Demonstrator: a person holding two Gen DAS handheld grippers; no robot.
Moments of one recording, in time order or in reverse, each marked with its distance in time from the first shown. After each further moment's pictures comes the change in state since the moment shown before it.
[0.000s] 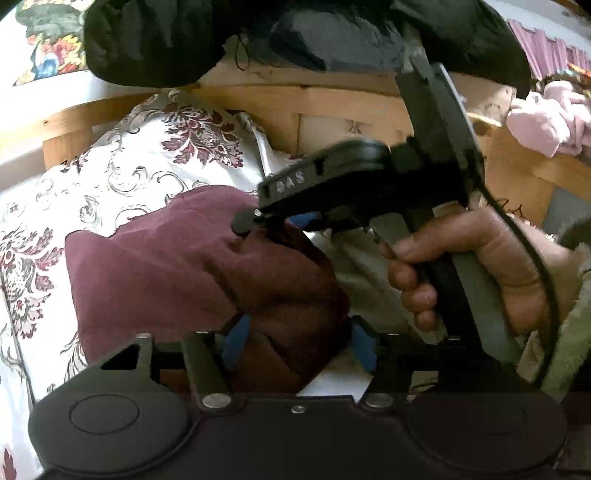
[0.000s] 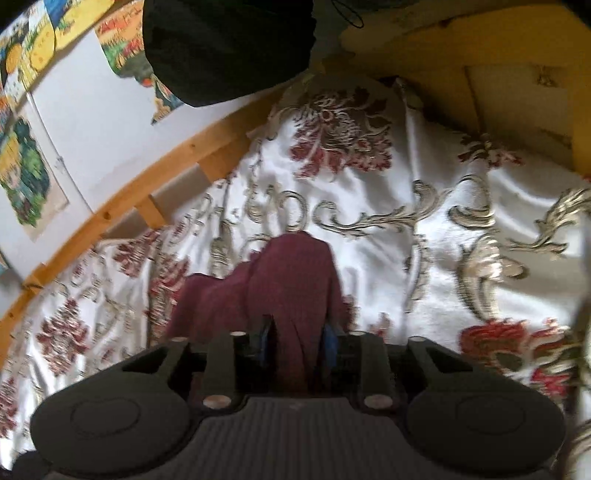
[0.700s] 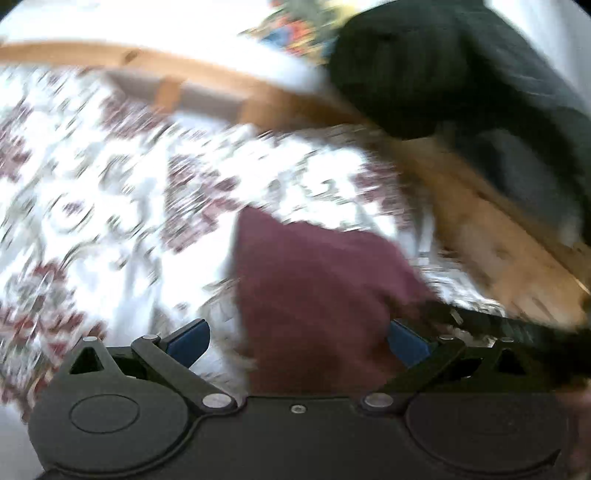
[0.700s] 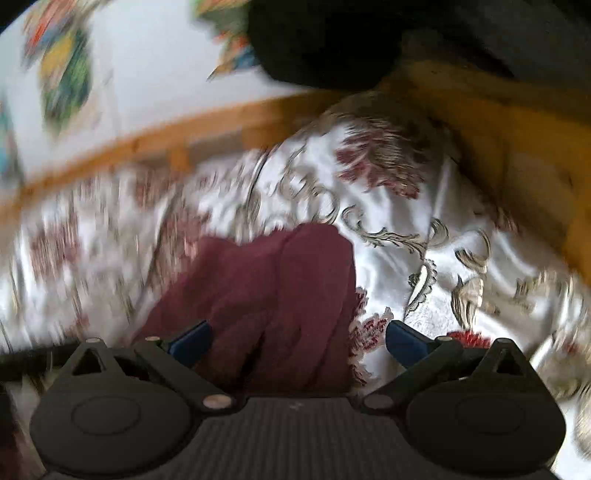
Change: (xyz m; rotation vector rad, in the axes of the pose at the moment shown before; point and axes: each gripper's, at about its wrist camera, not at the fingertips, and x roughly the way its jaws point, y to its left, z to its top) left arm -0.065 0.075 -0.023 -0.602 -0.113 0.325; right arm -0.038 0.056 -0.019 -0.401 0.058 -0.106
